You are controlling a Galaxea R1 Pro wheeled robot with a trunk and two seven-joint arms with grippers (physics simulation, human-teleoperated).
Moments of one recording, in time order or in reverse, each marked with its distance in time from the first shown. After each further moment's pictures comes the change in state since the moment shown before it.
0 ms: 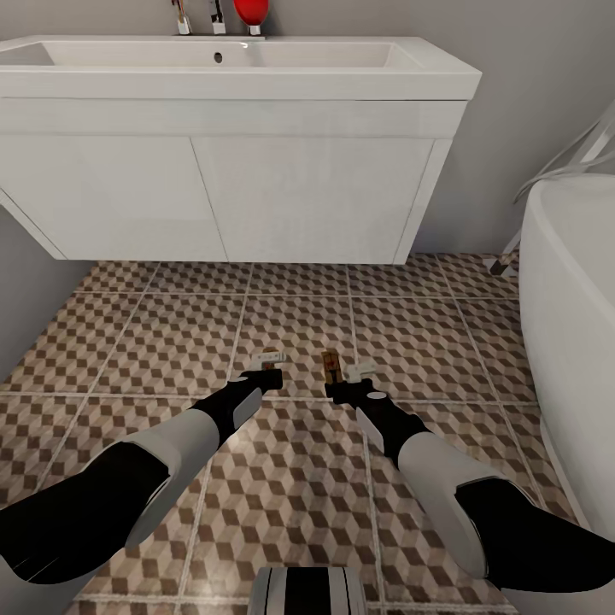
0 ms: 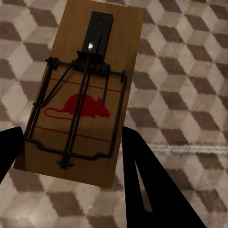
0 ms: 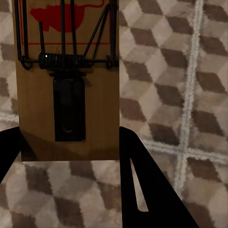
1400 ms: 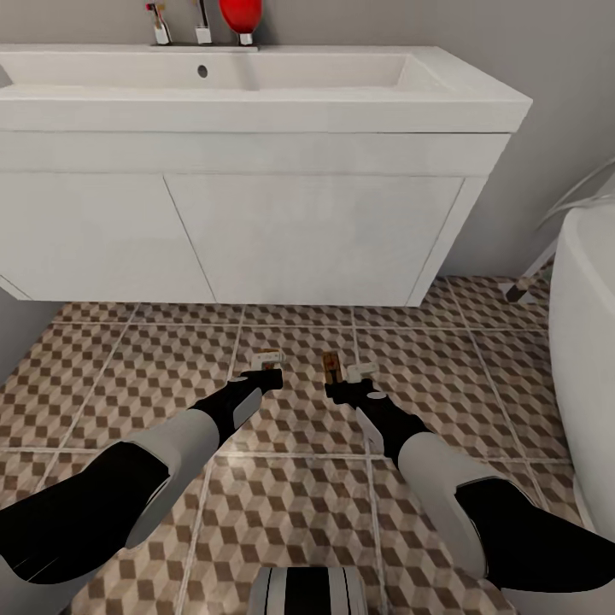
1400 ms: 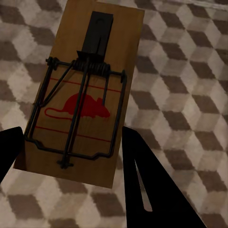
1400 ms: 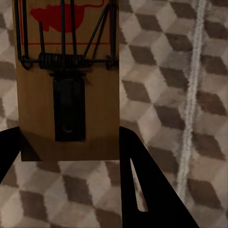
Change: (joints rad) left arm 0.000 0.000 0.000 0.000 0.000 0.000 0.000; right arm 0.000 0.000 -0.001 0.000 0.000 0.000 0.001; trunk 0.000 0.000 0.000
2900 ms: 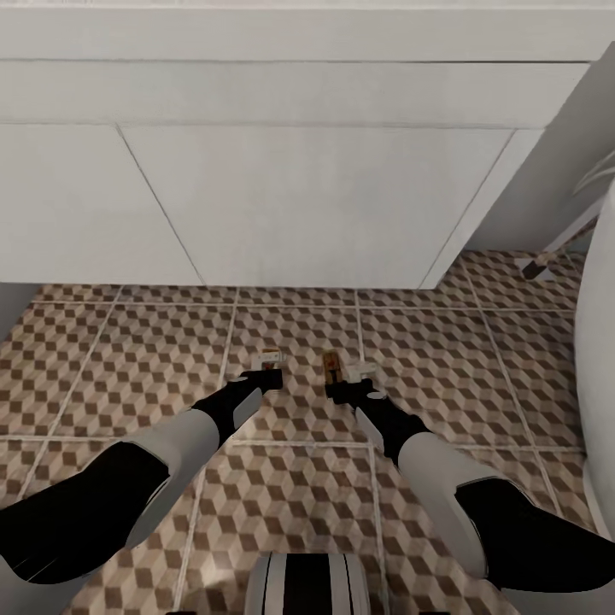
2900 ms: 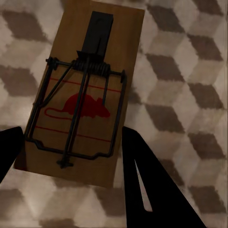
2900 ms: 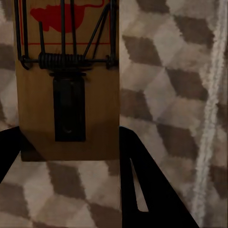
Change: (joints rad) left arm 0.000 0.000 0.000 0.000 0.000 0.000 0.000; right arm 0.000 0.000 0.001 0.000 0.000 0.000 0.000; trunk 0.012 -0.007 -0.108
